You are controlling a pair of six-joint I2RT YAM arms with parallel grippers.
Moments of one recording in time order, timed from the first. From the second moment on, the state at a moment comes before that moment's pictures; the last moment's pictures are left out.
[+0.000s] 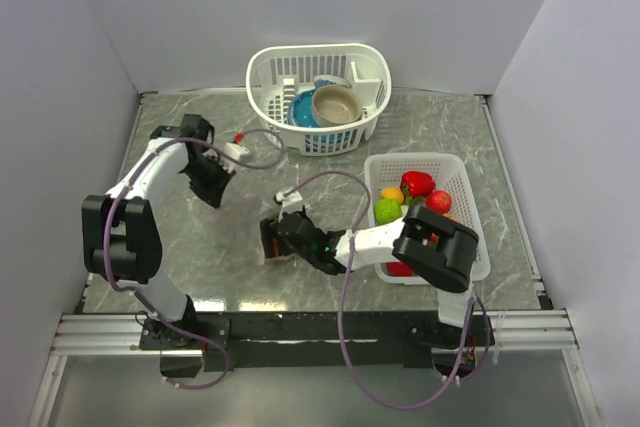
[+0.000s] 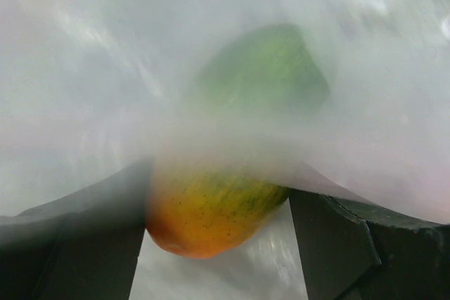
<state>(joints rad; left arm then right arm) -0.11 1.65 1.30 -1.07 0.31 0.67 1.13 1.88 0.93 0.38 0.33 0.54</state>
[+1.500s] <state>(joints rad) -0.25 1.38 1.34 -0.61 0.36 0.23 0.91 0.90 0.80 -0.69 0.91 0.90</state>
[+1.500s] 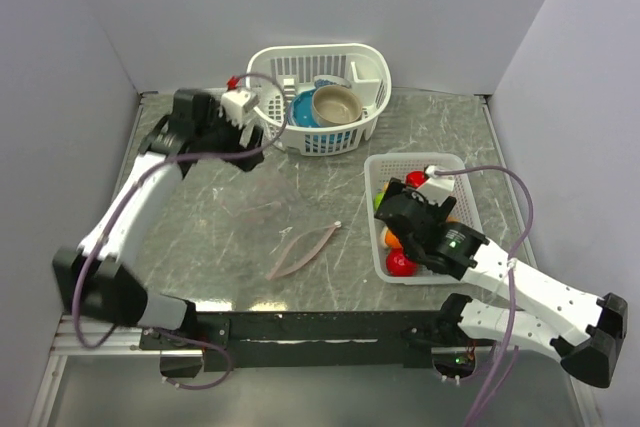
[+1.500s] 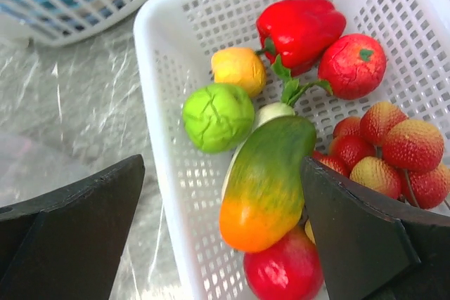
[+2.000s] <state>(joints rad) -0.23 0.89 0.97 -0.56 0.25 0.06 1.11 0.86 0.80 -0.63 0.88 0.75</state>
